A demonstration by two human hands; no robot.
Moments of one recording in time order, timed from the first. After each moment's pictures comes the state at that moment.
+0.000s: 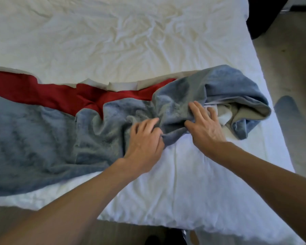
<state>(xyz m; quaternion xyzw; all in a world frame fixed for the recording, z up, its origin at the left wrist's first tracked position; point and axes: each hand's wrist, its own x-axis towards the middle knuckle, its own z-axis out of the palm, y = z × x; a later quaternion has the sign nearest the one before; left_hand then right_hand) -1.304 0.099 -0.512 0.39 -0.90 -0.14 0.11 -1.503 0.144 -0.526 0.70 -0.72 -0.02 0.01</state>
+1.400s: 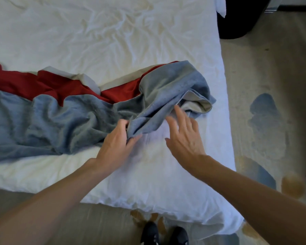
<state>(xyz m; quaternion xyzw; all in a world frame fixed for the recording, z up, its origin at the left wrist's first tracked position) -1.385 0.189 -0.526 0.48 -0.80 -0.29 0.19 -1.578 0.260 -0.530 0.67 -0.74 0.08 -0.02</state>
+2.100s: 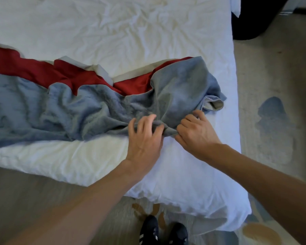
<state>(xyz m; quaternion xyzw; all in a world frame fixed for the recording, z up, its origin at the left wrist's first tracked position) -1.416 0.237 -0.524 0.44 -0.88 0.02 0.15 -1.594 0.262 -0.528 0.80 -0.57 0.15 0.13</state>
